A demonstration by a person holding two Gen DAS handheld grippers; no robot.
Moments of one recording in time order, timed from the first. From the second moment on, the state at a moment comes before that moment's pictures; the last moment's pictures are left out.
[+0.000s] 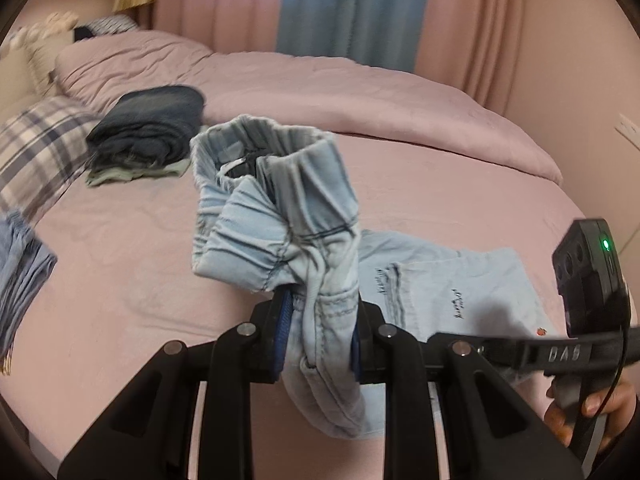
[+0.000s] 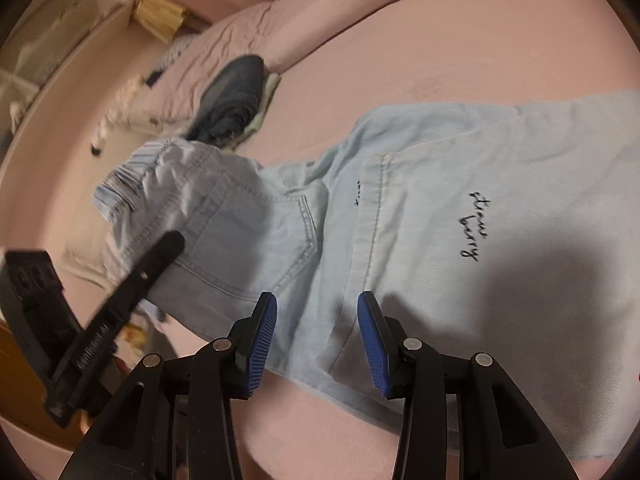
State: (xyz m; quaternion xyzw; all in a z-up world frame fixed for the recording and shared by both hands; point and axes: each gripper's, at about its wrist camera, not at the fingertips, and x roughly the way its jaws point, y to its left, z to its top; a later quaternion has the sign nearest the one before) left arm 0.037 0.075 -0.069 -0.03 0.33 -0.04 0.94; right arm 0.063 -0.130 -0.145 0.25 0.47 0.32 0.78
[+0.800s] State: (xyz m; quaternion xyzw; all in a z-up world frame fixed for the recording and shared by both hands) left arm 0.024 0.021 -0.102 0.08 0.36 -0.16 0.92; right arm 0.108 -0.161 -0.184 0.53 0.46 0.39 0.60
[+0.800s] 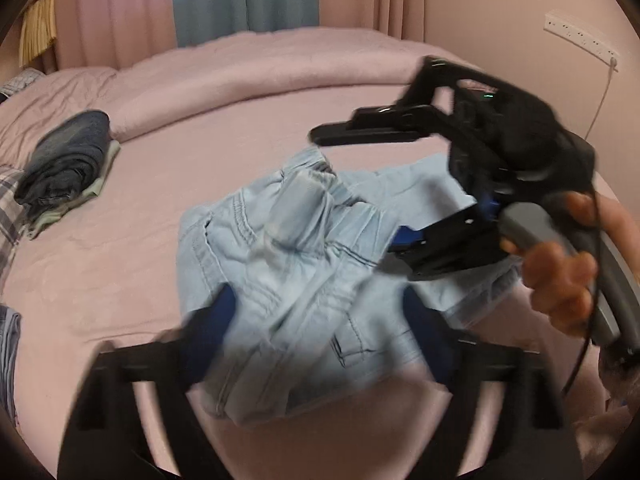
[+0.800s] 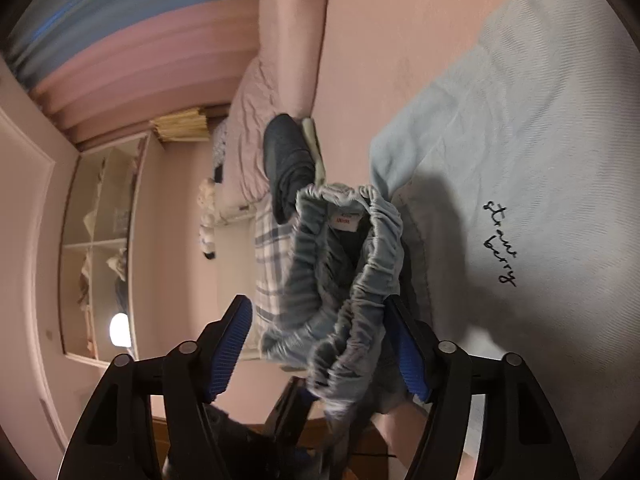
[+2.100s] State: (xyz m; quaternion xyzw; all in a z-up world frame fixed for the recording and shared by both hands) left arm 0.006 0.121 -0.115 -0.14 0.41 -0.07 0.90; right arm 0.102 -0.157 -0.163 0.37 0.48 0.36 0.71
